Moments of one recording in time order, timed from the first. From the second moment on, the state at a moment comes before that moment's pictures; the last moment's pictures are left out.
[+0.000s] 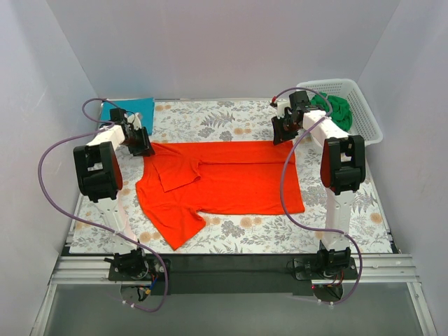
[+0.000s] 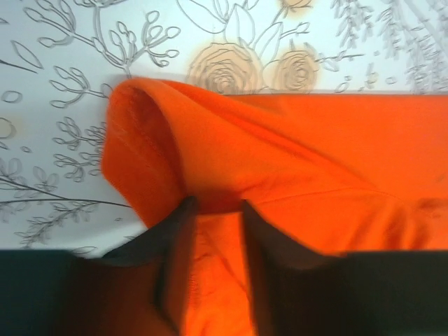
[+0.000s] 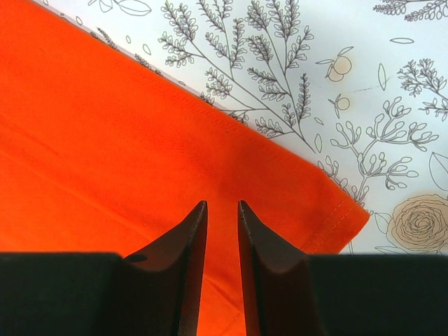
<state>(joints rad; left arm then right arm) 0.18 2.10 1.52 -0.55 0.38 -0.07 0.18 2.16 1.76 -0.67 -0.36 -0.22</state>
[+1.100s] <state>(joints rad) 0.02 1.75 1.14 -0.61 0.28 0.05 0.18 2.16 1.75 -0.68 -0.38 -0.21</state>
